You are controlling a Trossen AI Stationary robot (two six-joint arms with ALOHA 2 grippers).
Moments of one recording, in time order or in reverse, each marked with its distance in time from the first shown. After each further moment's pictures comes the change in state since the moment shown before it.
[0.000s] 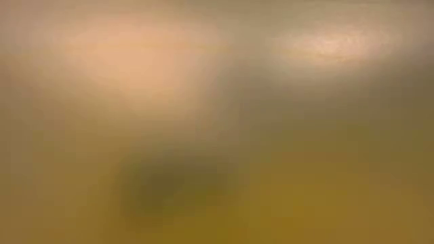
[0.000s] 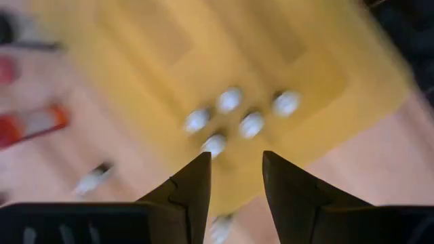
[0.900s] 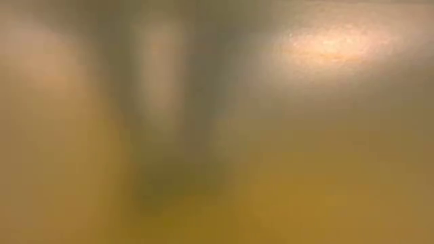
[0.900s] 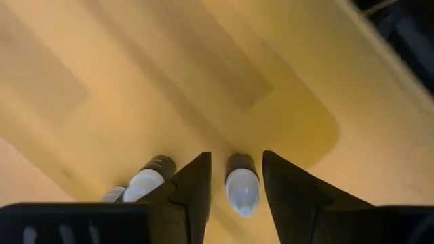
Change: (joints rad) left arm -0.042 0.073 -0.268 0.375 0.121 0.033; right arm 0.000 0.000 0.000 0.000 0.000 0.000
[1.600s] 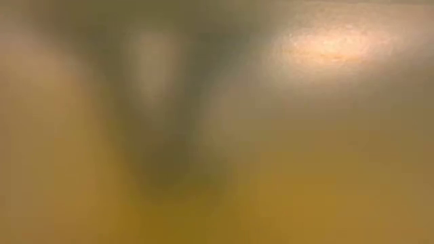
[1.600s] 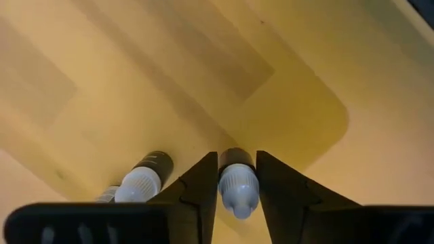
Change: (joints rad) left arm 0.000 -0.001 -0.037 0.009 -0.005 0.049; right arm 0.000 0.000 0.000 0.000 0.000 0.000
